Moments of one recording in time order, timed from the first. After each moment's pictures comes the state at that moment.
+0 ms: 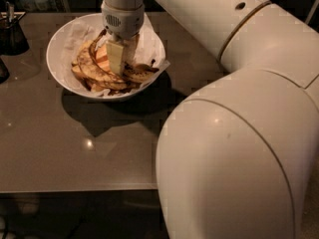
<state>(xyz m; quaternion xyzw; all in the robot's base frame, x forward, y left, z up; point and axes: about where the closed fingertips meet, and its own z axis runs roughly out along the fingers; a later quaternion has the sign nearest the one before) 0.624 0.078 0.911 -0.54 0.84 0.04 0.06</state>
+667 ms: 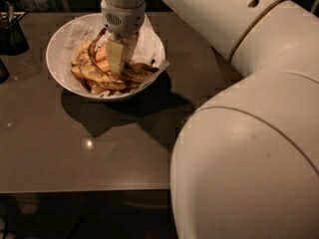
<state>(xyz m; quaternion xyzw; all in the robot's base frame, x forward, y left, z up) 0.620 0.080 0.923 -0.54 0.84 0.03 0.09</state>
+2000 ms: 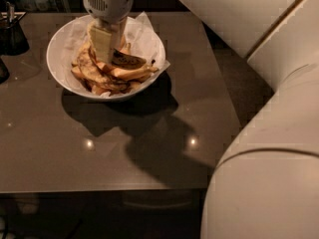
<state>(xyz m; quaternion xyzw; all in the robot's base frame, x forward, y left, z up) 0.591 0.096 0.975 -0.58 0.80 -0.01 0.14</state>
